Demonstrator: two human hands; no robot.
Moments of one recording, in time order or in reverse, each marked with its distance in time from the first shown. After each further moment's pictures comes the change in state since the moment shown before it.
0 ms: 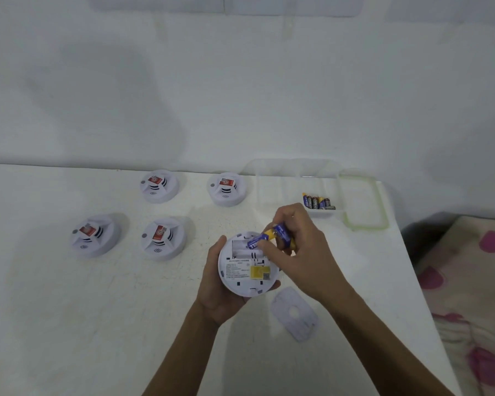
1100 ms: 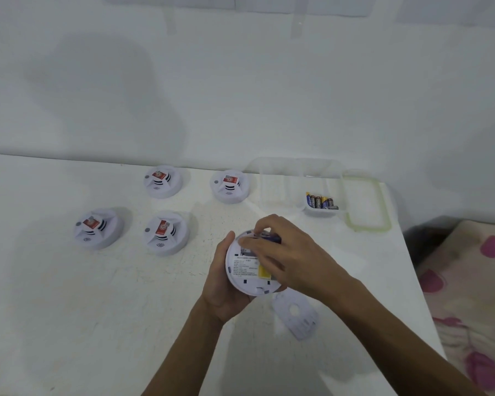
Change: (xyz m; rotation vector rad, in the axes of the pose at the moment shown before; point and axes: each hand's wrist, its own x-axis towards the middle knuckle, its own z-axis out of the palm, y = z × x) left_hand -0.005 0.003 0.023 0.044 0.111 0.101; right_hand 0.009 0.014 0.007 -0.692 -0.244 -0.507
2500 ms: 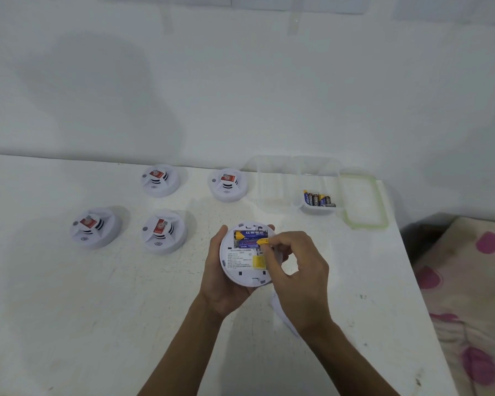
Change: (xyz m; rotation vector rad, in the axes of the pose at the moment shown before) left_hand 0.003 0.002 0.000 0.006 0.036 -0.023; right_hand -0.028 -0.035 0.043 0.452 0.658 0.596
